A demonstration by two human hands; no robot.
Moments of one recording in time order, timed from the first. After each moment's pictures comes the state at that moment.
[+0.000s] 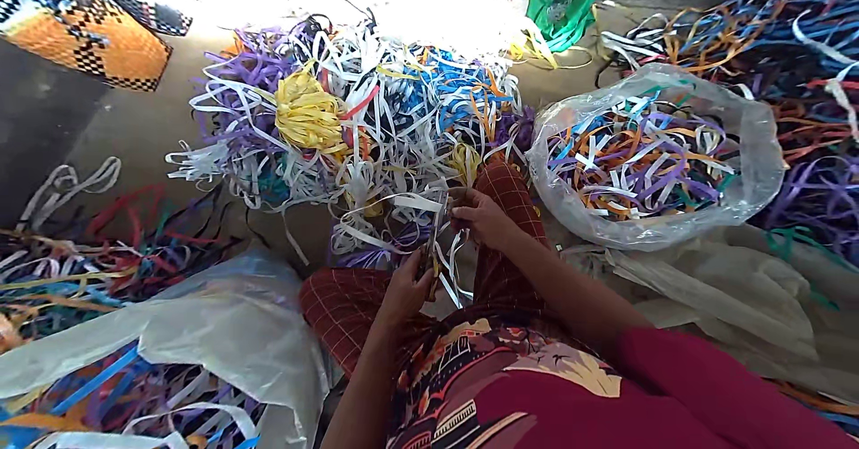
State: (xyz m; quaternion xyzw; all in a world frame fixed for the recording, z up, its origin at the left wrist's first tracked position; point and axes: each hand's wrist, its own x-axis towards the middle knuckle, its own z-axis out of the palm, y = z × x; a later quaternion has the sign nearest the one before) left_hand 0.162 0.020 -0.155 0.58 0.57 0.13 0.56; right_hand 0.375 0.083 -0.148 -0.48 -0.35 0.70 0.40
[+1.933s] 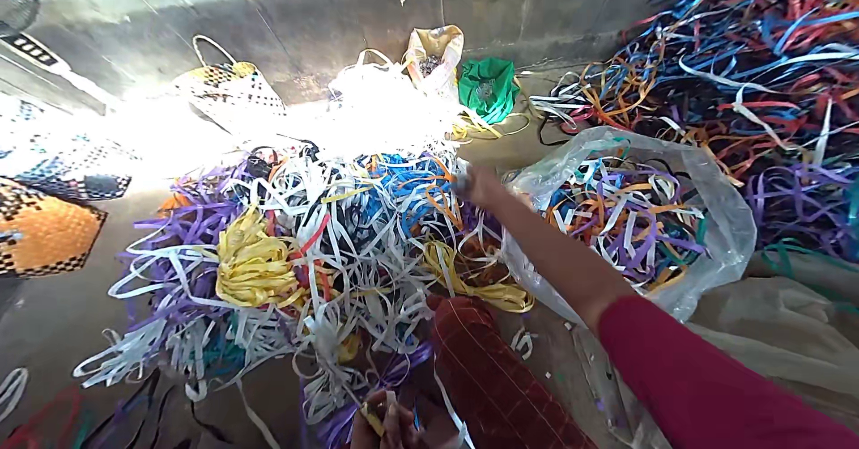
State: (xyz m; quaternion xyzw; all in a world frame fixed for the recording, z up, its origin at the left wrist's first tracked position) left_hand 0.197 0.084 -0.170 0.46 0.52 0.46 0.55; right_hand 0.560 0.374 -0.175 -0.50 -0.10 0.59 0.62
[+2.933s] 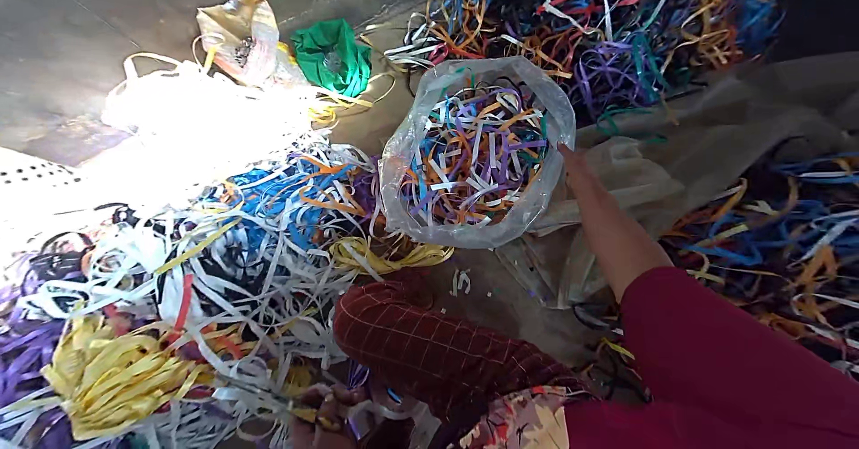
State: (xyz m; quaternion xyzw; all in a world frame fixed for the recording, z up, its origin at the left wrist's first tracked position) left_hand 0.232 0.088 -0.164 0.52 0.49 0.39 0.58; right_hand 0.821 -0.041 -0.275 -0.83 0.17 0.21 0.50
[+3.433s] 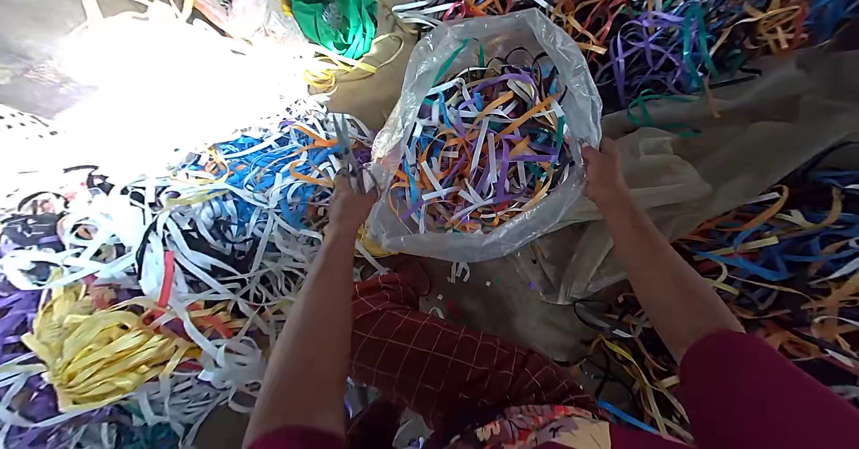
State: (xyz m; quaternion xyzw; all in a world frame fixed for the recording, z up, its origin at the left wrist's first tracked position) left_hand 0.484 0.301 -0.198 0.78 0.52 -0.03 0.34; right_hand 0.779 -0.027 -0.237 -0.78 0.01 0.19 0.60
